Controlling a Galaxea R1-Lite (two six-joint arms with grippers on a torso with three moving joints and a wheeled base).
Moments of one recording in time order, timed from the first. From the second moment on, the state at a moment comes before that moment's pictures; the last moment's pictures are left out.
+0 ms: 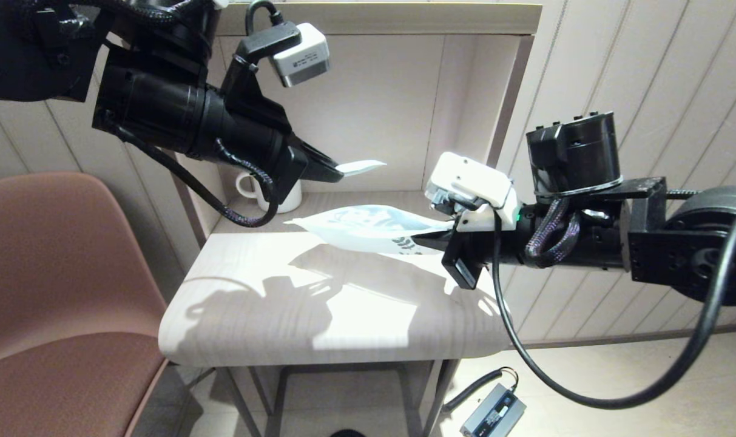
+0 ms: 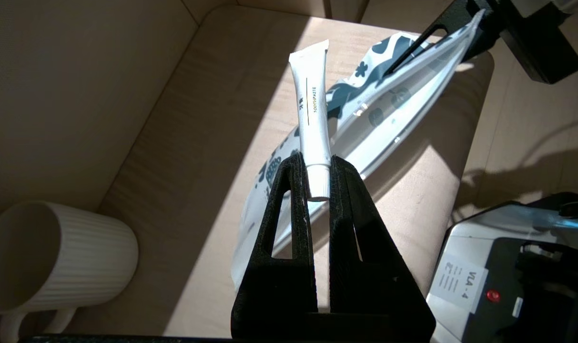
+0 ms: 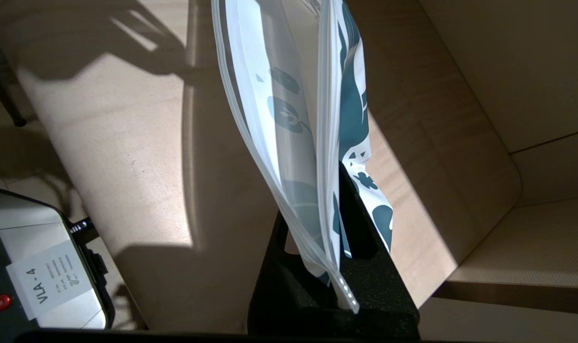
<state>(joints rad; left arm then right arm) -0.54 1.83 -1.93 0.62 -0.39 0.58 0.55 1.68 -1.20 -0.13 0.18 -0.58</state>
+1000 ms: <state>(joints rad) -0.62 1.84 -1.93 0.77 -0.48 0.62 0.53 1.68 -1.22 -0.13 0.18 -0.58</state>
